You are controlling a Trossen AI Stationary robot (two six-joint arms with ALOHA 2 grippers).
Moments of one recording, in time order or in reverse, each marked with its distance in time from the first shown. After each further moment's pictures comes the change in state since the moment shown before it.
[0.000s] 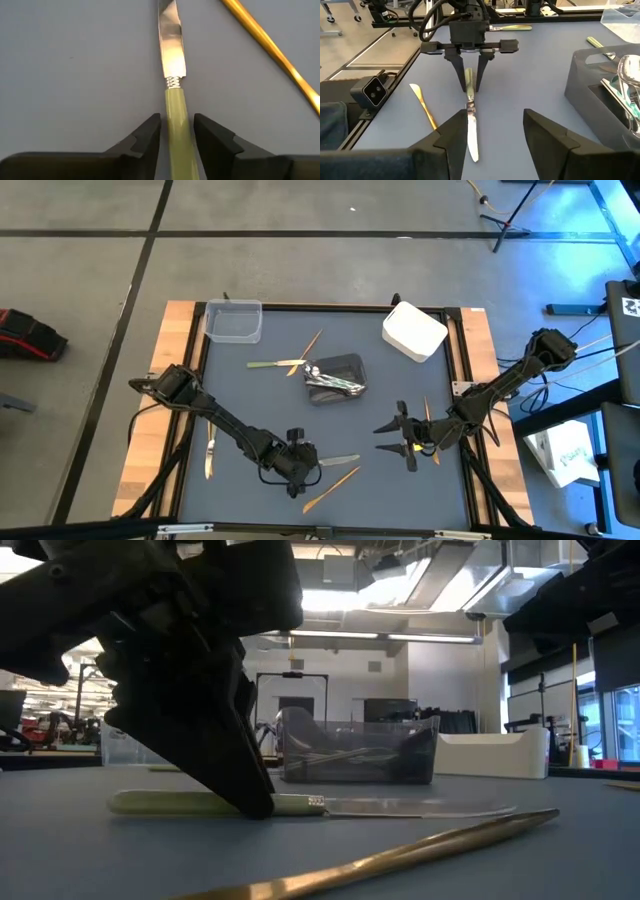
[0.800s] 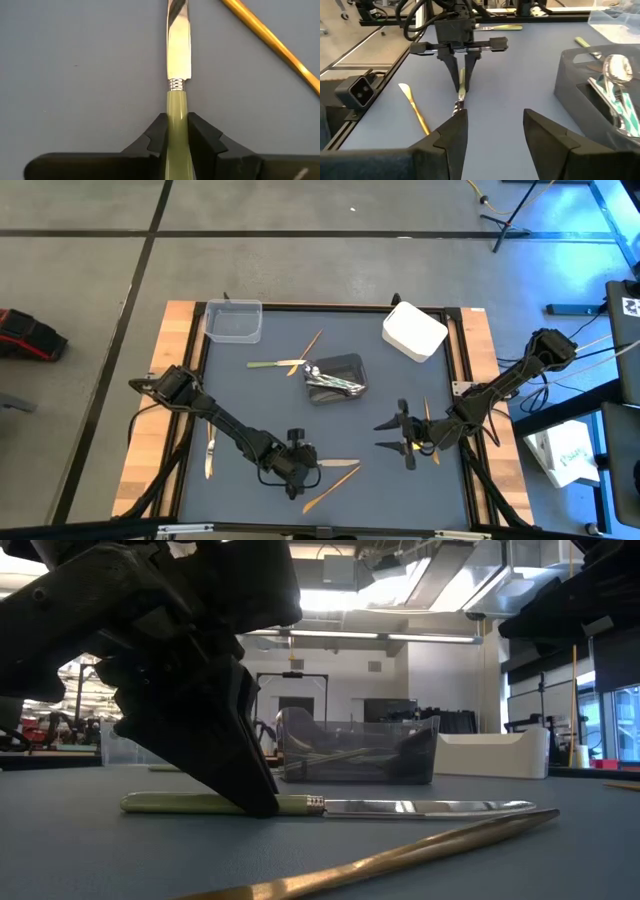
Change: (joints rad) left arm -0.008 0.008 0.000 -0.016 -0.041 0.059; right arm 0.000 0.000 0.000 -0.017 0.052 0.000
